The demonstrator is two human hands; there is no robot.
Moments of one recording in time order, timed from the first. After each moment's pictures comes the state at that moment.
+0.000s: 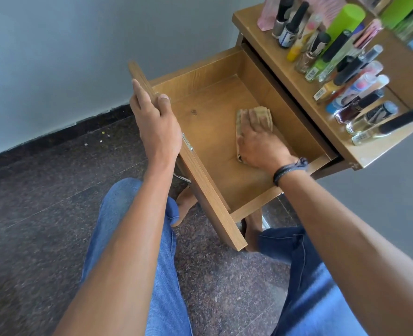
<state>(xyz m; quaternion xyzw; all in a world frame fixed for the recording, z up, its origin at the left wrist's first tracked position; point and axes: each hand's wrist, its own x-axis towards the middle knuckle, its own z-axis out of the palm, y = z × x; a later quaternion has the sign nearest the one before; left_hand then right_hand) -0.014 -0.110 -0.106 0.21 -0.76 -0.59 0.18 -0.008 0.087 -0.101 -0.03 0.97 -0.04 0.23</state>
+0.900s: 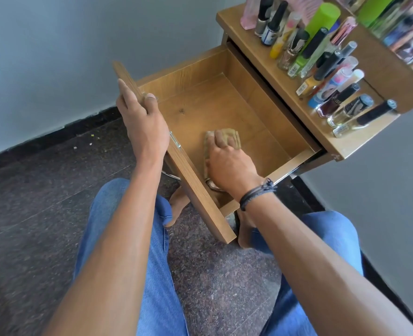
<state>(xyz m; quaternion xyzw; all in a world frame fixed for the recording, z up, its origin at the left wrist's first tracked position) -0.010 -0.109 -0.099 0.20 -0.77 -0.59 0.16 0.042 0.043 -0.097 -0.05 0.97 -0.04 0.22</state>
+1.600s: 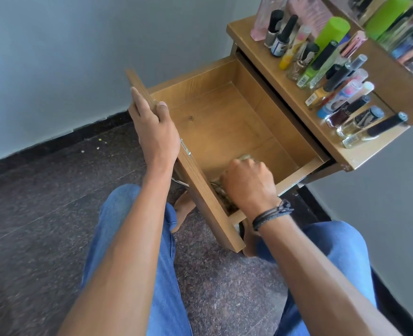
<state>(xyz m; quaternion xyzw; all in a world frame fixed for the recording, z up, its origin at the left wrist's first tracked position) -0.012 -0.110 -0.101 0.20 -0.77 -0.58 0.17 0.066 0.042 -0.079 0.01 0.99 0.02 0.16</state>
